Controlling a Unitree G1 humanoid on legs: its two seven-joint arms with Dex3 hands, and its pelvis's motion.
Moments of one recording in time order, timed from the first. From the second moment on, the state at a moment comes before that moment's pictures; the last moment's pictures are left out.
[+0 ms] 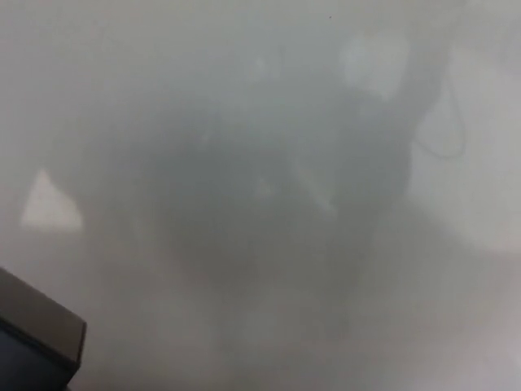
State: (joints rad) left_arm 0.26 0.26 0.58 -0.11 -1.46 0.78 -0.93; right_arm 0.03 -0.18 0.39 1.17 -0.57 -0.84 -0.69
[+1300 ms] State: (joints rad) left_arm 0.19 0.34 0.54 -0.05 -1.47 0.81 -1.21; right_arm 0.00 -0.20 0.43 1.16 -0.61 -0.79 -0.75
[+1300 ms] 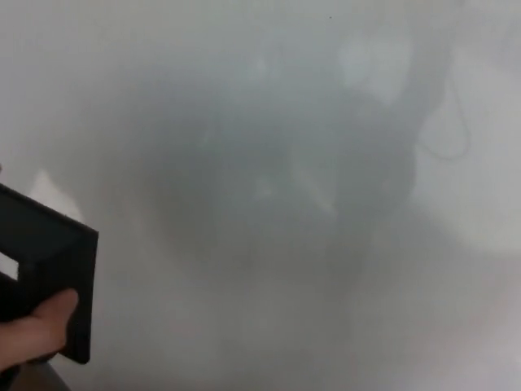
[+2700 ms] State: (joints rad) left_arm 0.29 0.34 0.26 0.49 -1.09 0.55 -1.14; right_arm 0.07 -0.19 0.48 1.17 -0.65 -0.77 -0.78
